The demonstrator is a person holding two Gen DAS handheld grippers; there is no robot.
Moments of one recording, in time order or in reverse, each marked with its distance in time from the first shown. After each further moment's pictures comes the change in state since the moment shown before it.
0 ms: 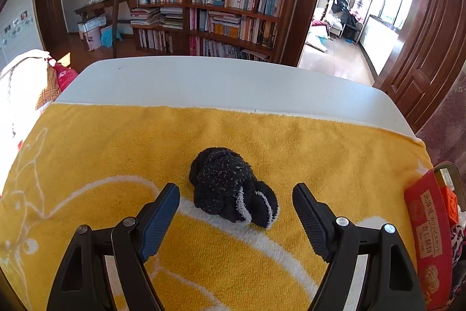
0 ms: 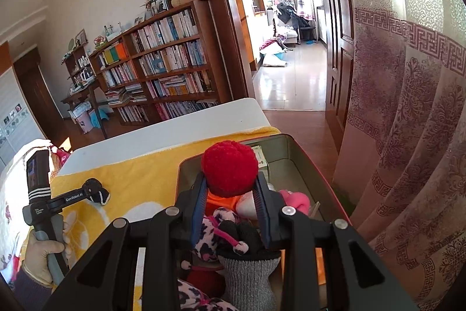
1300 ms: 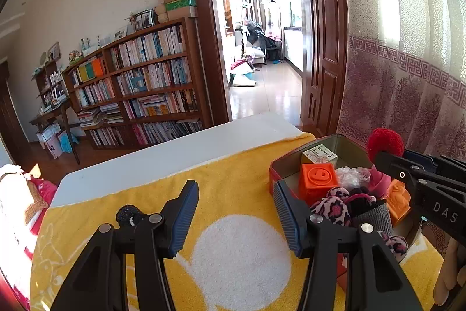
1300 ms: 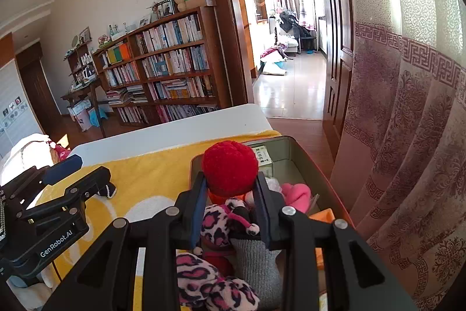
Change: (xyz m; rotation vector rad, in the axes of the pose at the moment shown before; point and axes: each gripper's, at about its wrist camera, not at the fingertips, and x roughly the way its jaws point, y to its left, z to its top) left arm -0.163 -0.169 -0.052 0.427 -0.293 -0.163; right arm -0.032 0.016 -0.008 -0.034 -0.040 -0.030
